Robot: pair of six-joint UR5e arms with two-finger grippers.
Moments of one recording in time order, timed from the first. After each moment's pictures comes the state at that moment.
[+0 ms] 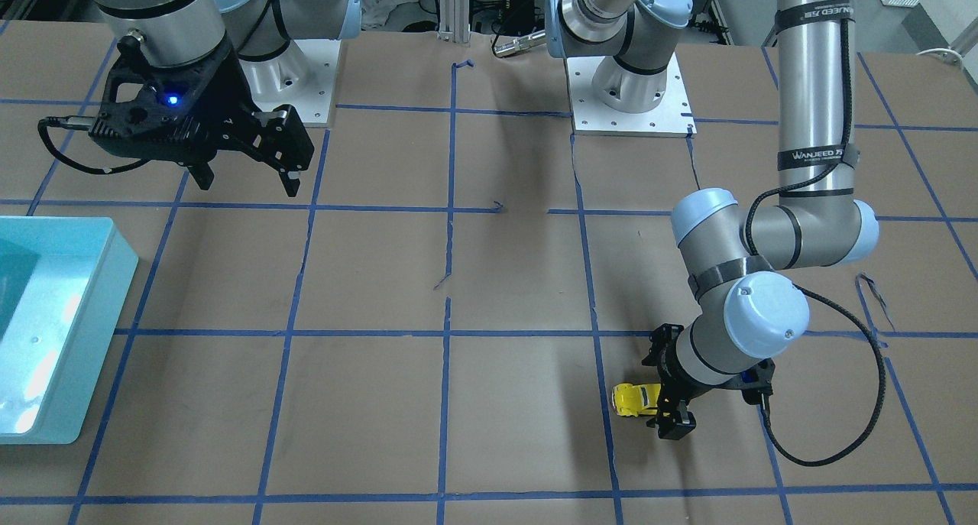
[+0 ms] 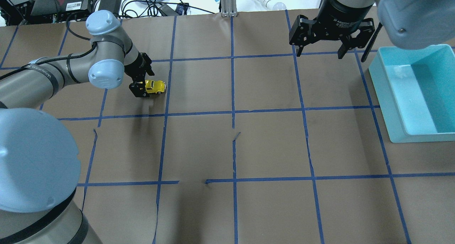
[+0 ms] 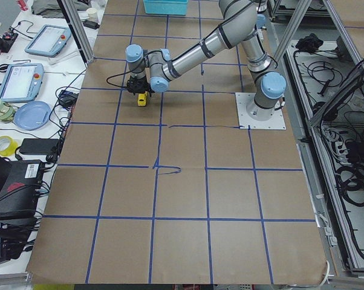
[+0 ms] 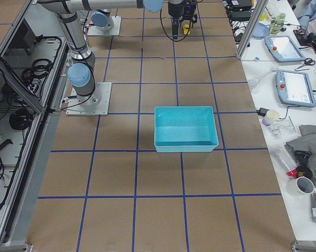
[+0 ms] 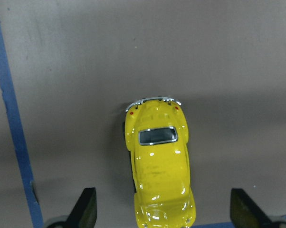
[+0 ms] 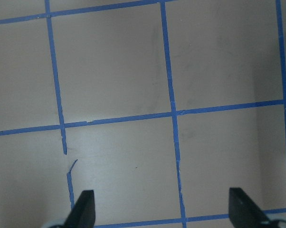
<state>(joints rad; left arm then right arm) -1.46 -2.14 -1.63 -0.94 1.51 -1.38 1.63 -1.53 1.52 -1.65 -1.55 0.16</state>
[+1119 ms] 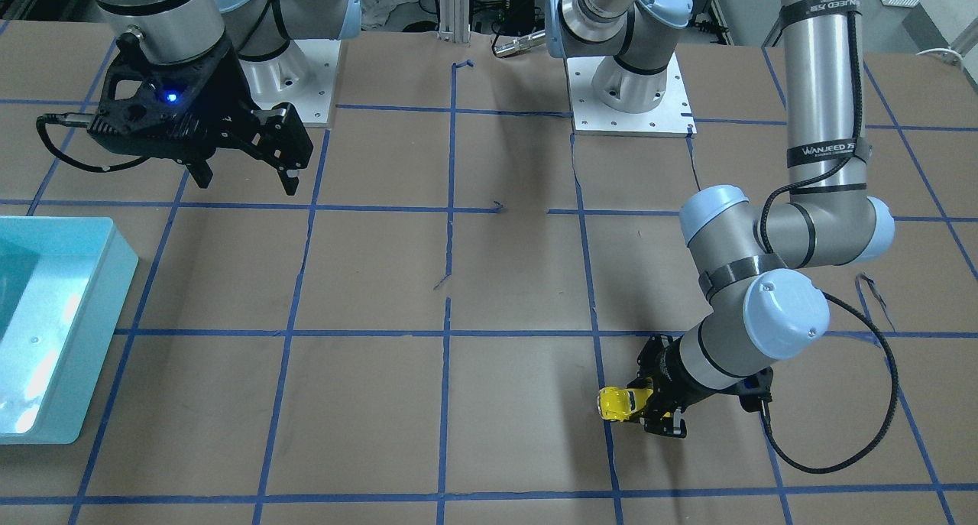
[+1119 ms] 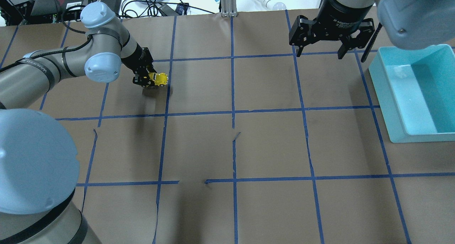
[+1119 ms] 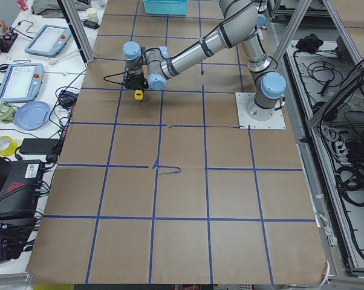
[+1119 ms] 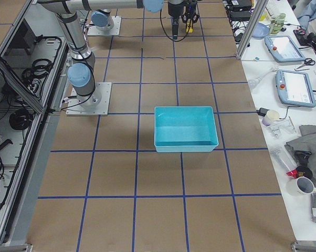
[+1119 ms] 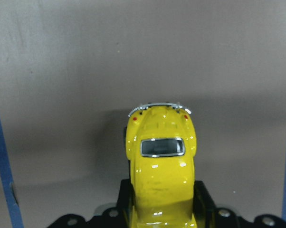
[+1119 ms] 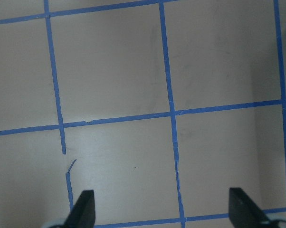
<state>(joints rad) -1.45 -2.13 -1.59 -0.97 1.36 -1.39 1.63 -1.54 1.52 -1.65 -1.55 0.16</state>
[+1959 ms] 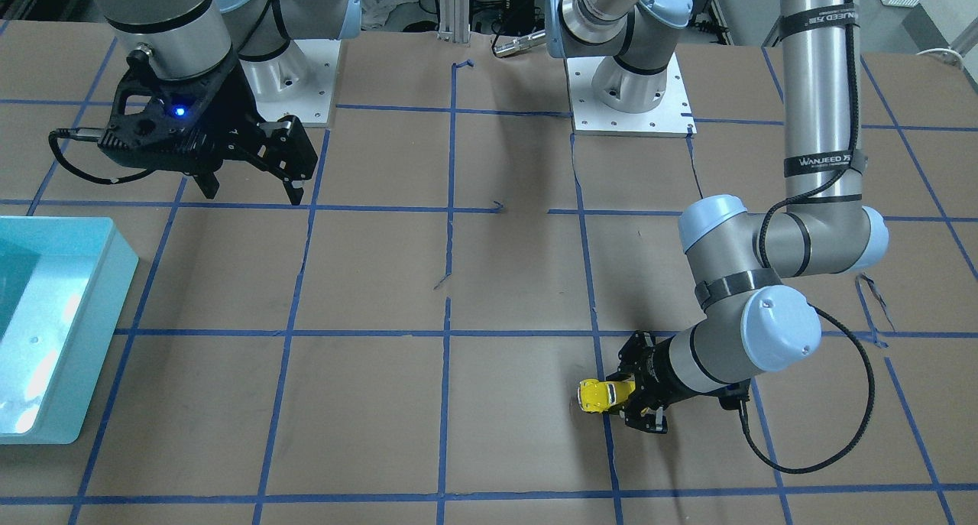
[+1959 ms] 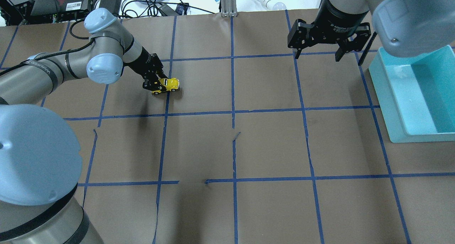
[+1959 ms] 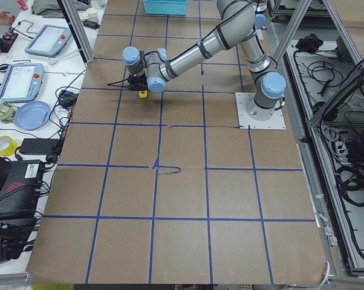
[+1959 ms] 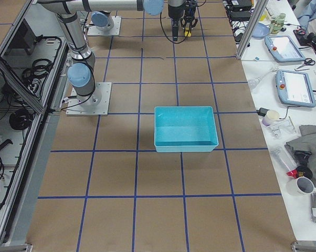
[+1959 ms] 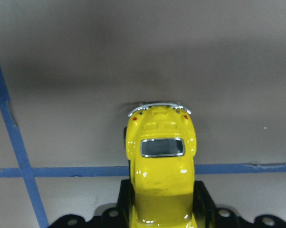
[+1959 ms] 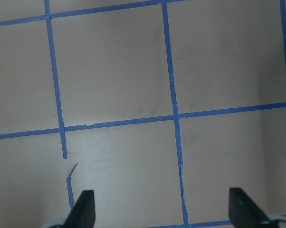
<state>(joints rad) -1.45 -2.16 -1.59 -1.03 1.30 -1.42 1.63 -1.53 1.56 -1.70 -1.55 0.17</state>
